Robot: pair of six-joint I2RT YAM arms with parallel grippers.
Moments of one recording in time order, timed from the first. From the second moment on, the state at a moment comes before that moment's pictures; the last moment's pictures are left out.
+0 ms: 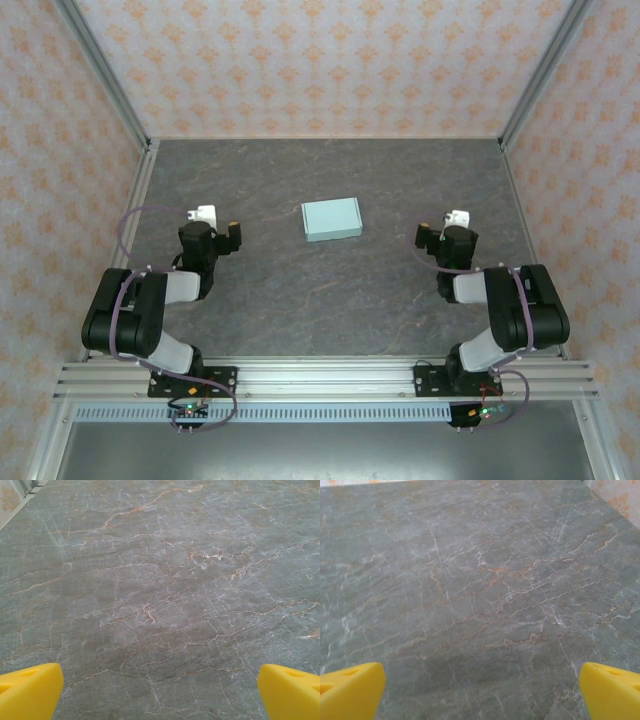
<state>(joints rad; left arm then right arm) -0.02 1.50 0.40 0.62 -0.18 -0.07 0.04 1.52 0.37 0.70 0.20 0.11</state>
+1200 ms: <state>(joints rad) -0.03 1.50 0.40 0.62 -0.18 -0.07 0.00 1.52 0.41 0.68 0.16 0.16</state>
